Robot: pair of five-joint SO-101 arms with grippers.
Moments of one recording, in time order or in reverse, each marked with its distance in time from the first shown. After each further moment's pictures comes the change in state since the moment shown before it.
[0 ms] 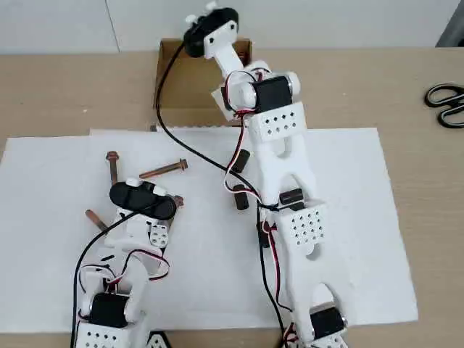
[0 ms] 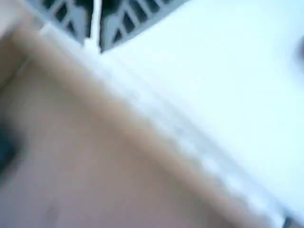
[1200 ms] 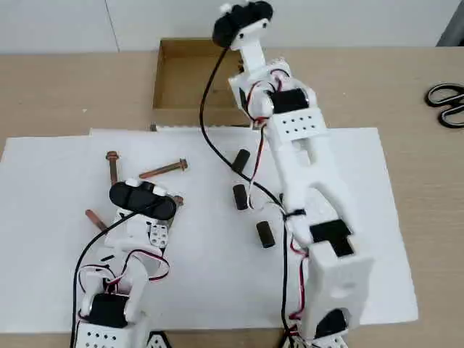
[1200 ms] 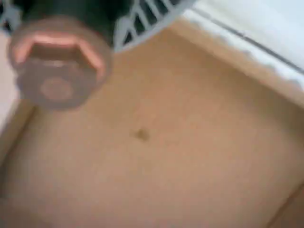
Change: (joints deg) left arm 0.0 0.0 0.0 -0.1 0.0; right arm 4.3 -31.9 66.1 -51.1 -1.4
